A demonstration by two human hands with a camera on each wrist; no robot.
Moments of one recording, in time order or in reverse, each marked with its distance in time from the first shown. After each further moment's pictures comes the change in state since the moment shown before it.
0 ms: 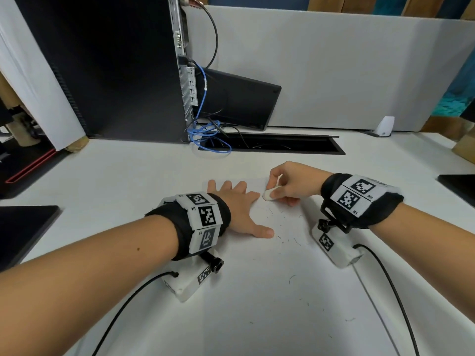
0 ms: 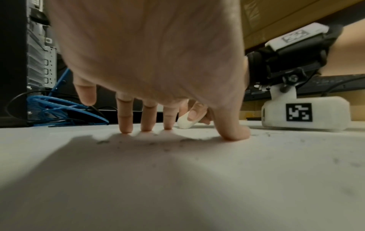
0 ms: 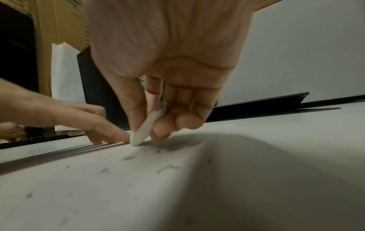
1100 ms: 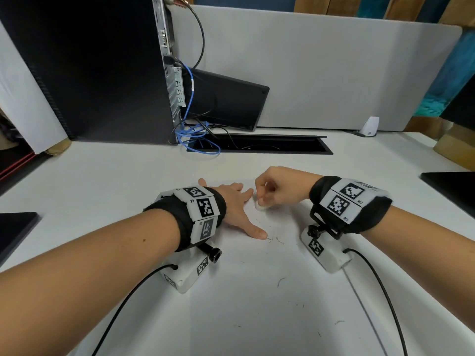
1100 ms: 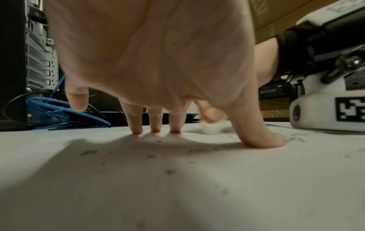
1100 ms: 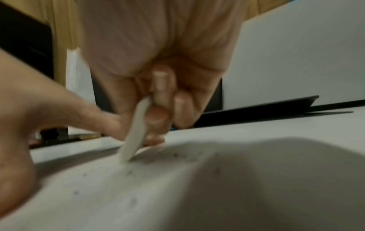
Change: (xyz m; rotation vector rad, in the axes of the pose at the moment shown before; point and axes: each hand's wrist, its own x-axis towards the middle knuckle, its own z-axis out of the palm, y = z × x) left_hand 0.017 0.002 -0.011 -0.006 -0.134 -0.004; right_hand -0.011 -0.010 0.003 -0.219 -0.061 -0.108
